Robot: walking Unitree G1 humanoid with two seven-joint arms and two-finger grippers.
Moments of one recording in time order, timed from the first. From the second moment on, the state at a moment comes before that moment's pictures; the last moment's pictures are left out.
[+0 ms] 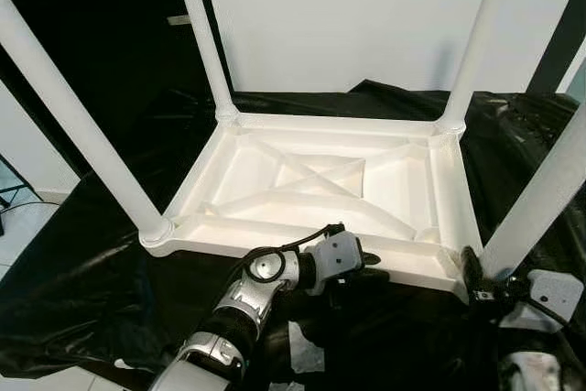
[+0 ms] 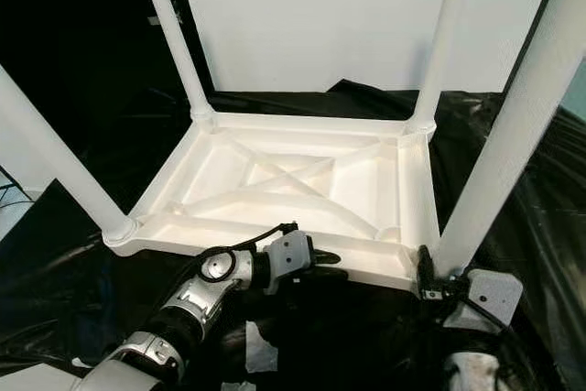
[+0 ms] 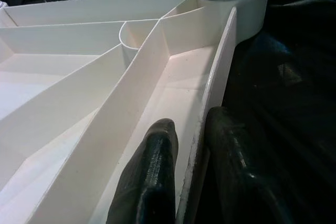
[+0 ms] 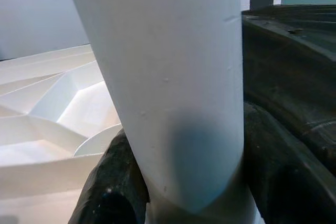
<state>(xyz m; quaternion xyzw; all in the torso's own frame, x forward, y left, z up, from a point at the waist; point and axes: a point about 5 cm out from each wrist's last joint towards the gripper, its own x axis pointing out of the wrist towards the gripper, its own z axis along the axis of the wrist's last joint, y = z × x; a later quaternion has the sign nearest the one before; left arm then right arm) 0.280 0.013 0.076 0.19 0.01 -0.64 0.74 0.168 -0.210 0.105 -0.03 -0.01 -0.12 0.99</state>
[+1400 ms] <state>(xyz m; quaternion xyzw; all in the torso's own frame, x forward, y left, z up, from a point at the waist) 0.280 0.013 0.076 0.19 0.01 -0.64 0.74 0.177 -0.239 0.118 -0.12 0.02 0.10 0.99</state>
